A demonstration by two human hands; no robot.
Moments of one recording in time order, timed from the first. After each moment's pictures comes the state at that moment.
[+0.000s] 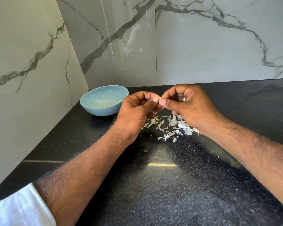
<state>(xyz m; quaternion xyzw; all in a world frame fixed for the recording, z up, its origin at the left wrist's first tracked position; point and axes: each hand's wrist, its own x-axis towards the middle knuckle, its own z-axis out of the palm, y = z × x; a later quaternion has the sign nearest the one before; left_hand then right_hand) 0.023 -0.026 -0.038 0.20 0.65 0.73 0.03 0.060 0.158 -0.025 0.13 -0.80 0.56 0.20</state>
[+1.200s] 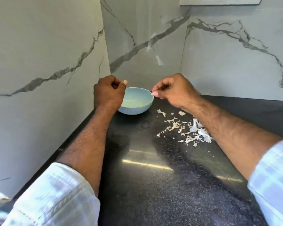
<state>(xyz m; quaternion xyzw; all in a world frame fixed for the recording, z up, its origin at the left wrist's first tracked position) -0.049 -0.165 0.001 0.02 0.82 0.46 -0.34 -0.013 0.070 0.030 0.11 -0.88 0.44 0.16</state>
